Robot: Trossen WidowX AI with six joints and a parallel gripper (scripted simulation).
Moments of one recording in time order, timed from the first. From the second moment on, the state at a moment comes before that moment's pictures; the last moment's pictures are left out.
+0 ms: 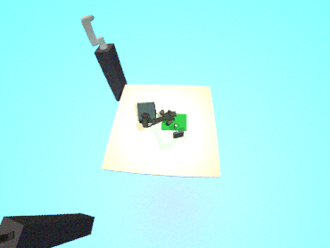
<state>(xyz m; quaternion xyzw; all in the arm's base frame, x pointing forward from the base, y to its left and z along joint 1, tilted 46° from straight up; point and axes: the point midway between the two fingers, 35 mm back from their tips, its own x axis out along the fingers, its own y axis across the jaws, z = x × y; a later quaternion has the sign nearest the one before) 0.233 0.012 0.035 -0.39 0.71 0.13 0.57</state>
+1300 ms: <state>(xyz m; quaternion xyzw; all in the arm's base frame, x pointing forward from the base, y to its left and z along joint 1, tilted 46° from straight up) 0.306 0.117 0.059 -0.54 0.65 0.01 0.53</state>
